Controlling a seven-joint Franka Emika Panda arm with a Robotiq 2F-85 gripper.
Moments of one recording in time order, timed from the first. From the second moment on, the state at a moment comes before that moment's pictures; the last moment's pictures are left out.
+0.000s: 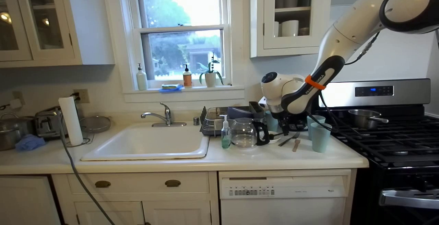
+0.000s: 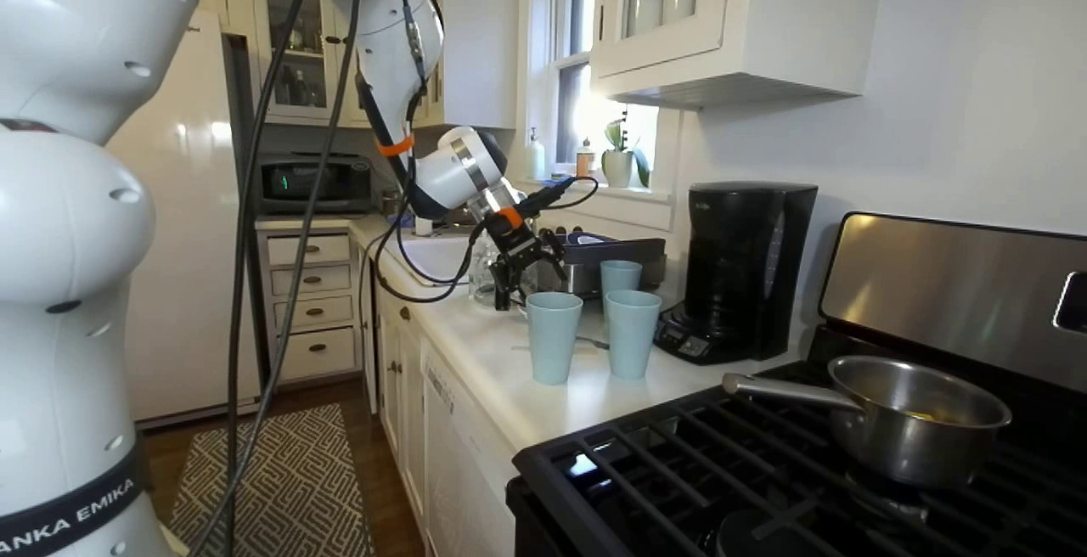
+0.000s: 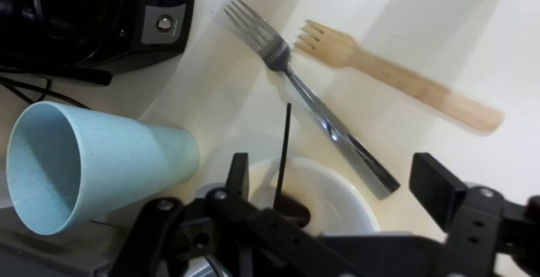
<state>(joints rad) 0.07 0.46 -0.03 -1.90 -0.86 2.37 -0.28</state>
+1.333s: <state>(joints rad) 0.07 0.63 -0.07 -1.74 -0.93 2.35 -0.24</state>
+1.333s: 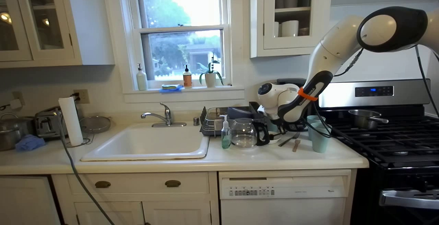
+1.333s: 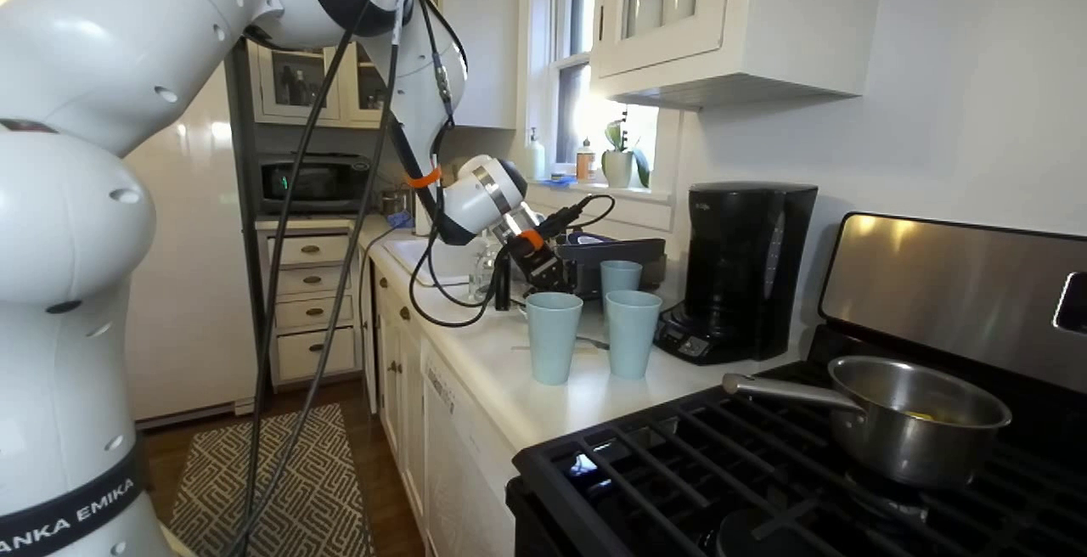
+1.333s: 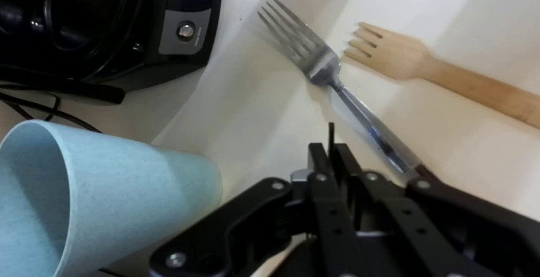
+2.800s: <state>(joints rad) 0.16 0.31 0.15 -1.69 -0.64 1.82 -0.35</state>
